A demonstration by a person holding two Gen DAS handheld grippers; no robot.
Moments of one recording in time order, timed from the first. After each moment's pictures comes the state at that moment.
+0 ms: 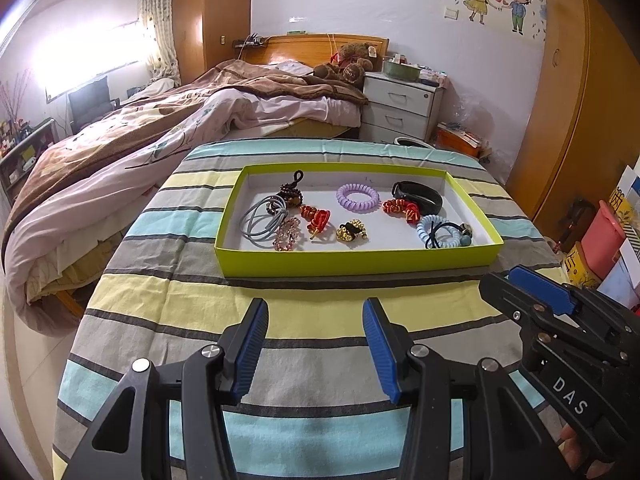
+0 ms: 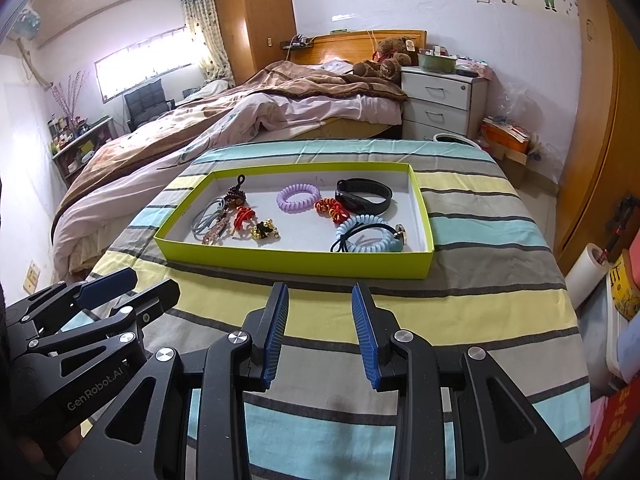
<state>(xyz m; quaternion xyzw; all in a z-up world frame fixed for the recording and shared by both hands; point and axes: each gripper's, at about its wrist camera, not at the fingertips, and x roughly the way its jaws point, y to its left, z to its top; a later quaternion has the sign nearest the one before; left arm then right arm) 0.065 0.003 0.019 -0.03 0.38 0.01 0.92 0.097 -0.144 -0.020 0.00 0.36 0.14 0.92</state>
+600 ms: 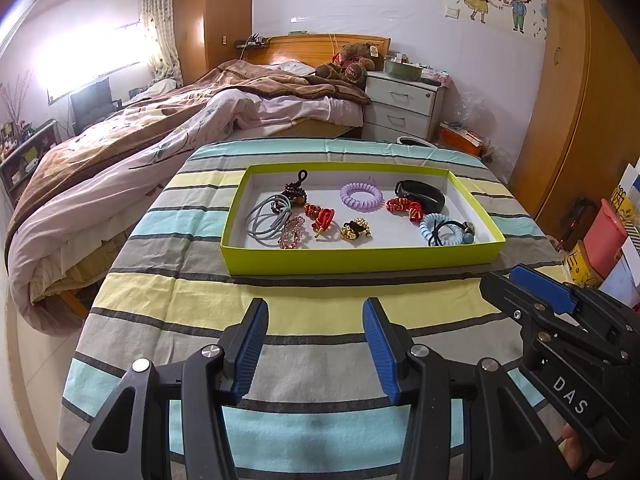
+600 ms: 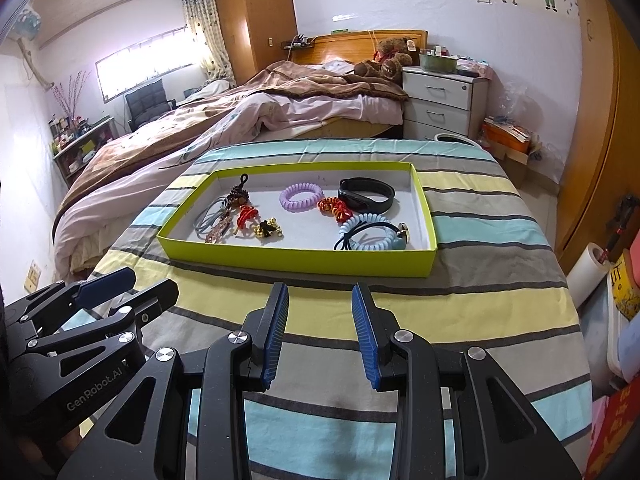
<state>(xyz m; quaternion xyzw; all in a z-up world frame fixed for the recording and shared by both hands) 0.060 0.005 0.020 -0.03 0.39 0.01 0.92 0.095 -0.142 -0.021 0.00 0.36 0.14 0.92</state>
